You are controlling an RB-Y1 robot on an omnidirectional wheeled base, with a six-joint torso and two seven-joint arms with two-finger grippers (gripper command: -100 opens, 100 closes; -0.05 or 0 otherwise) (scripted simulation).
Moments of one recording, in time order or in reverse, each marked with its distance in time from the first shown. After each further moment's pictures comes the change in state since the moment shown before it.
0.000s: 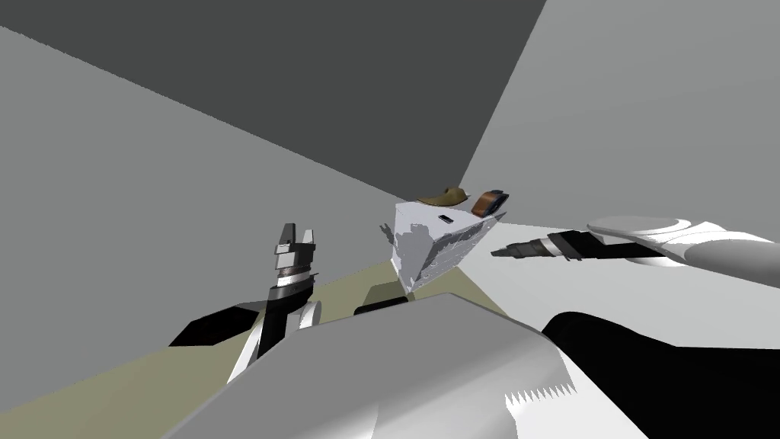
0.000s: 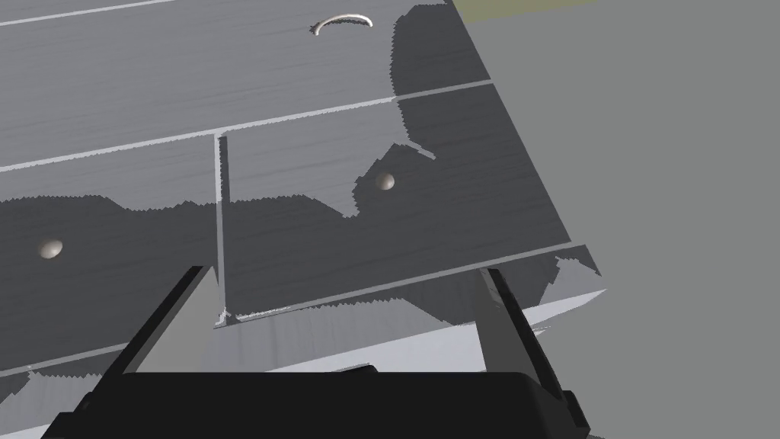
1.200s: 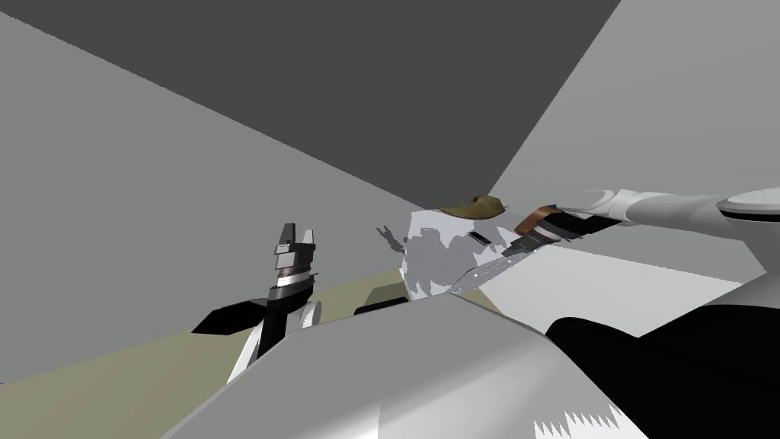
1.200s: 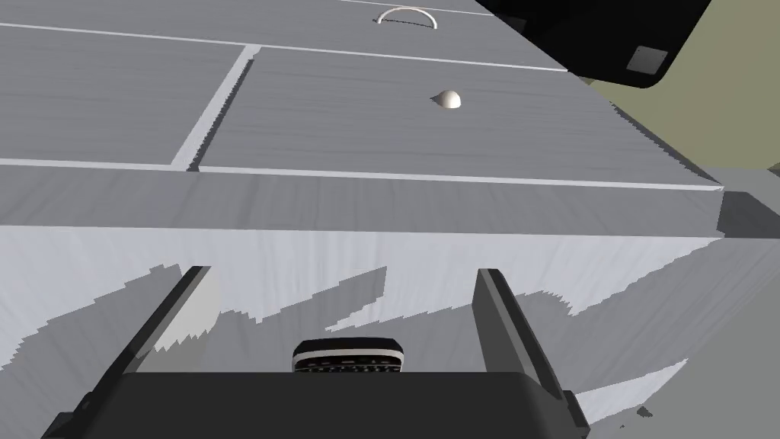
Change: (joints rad) left arm 0.000 0.000 0.000 0.000 0.000 0.000 0.000; right arm 0.143 -0.315 -0.014 0.203 0.140 -0.139 -0.109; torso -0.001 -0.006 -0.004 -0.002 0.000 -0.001
